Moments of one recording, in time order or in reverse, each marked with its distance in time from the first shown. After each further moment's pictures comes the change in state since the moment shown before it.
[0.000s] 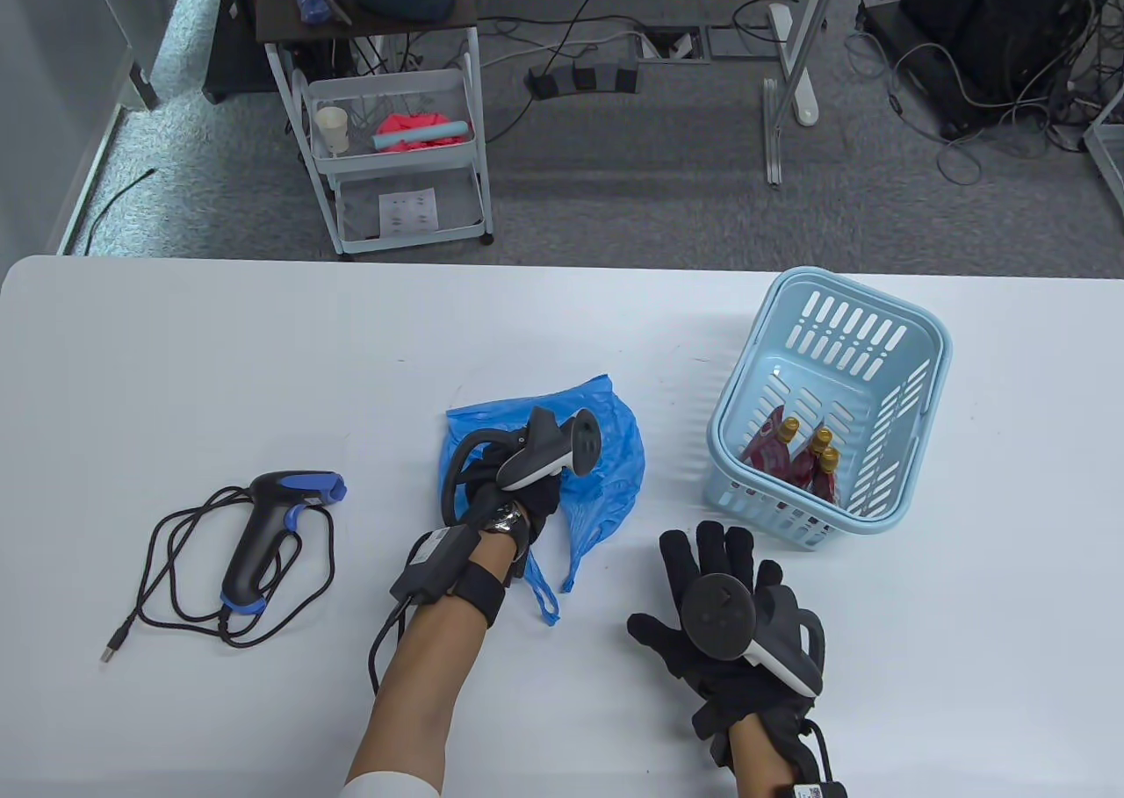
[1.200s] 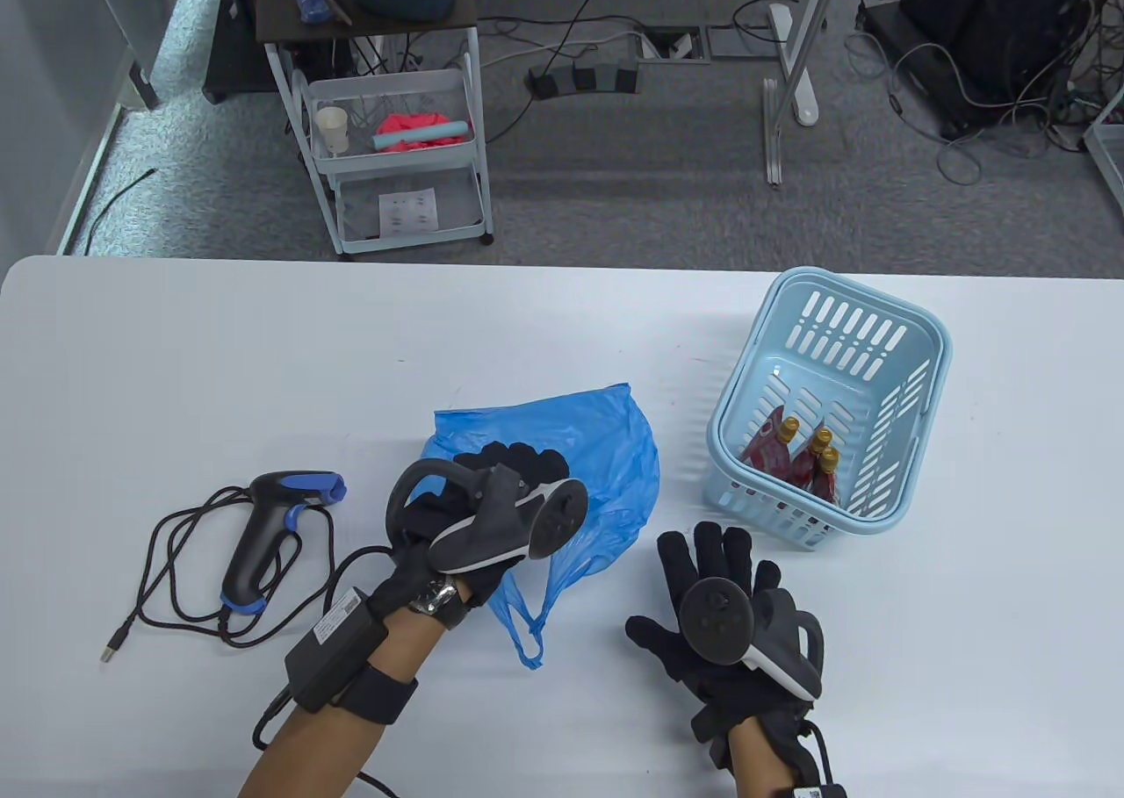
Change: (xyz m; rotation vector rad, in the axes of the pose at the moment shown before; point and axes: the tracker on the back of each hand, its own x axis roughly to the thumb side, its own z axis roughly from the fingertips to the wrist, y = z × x) left_hand -0.014 0.081 0.154 0.418 -0.218 -0.129; right_hand 0.002 -0.001 0.003 -0.007 -0.013 0.012
